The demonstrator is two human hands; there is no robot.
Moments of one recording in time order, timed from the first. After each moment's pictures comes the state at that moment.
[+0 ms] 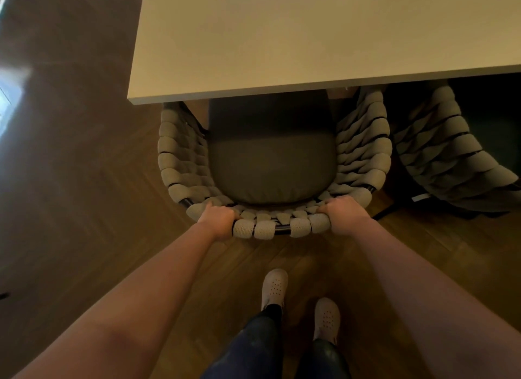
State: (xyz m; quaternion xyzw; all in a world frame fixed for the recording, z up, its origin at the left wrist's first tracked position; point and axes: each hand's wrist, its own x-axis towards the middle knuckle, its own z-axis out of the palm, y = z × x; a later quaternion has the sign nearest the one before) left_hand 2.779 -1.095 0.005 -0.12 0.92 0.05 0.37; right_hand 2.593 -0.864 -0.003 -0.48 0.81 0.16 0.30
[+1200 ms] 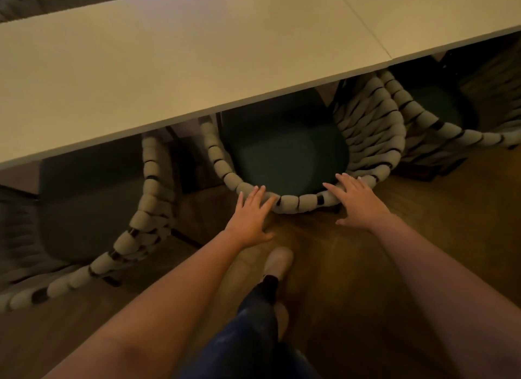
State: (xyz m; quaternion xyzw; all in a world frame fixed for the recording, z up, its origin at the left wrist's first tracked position) left_hand 2.430 -0.610 0.042 0.03 0.97 0.11 0.20; right_hand 2.305 -0.366 0.067 -0.31 0.92 0.08 0.23
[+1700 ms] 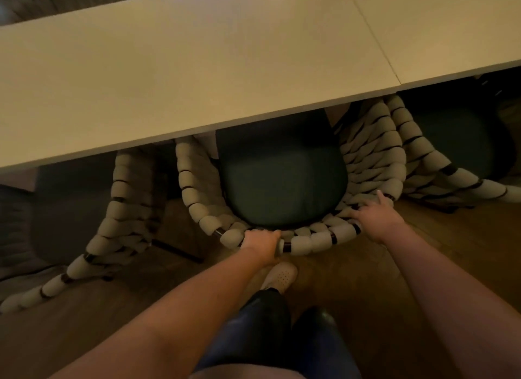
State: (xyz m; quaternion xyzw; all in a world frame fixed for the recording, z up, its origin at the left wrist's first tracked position) left_hand 2.310 -0.516 0.004 -0.07 0.93 0.07 0.36; right_hand 2.141 -0.299 0.014 -0.39 0.84 0.25 0.28
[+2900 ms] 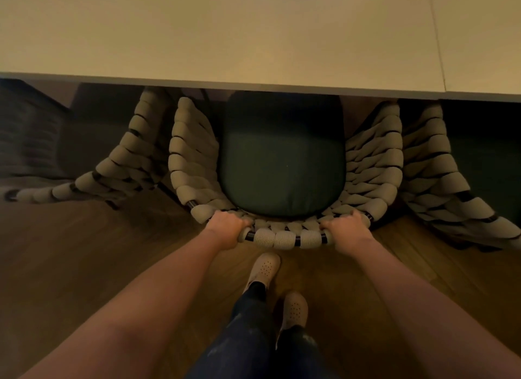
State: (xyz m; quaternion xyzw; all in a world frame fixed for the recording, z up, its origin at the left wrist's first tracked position) left_hand 2.362 -0.506 0.019 -0.14 0.92 0.02 0.36; right_hand 2.171 -0.301 0.005 -0.49 0.79 0.19 0.30
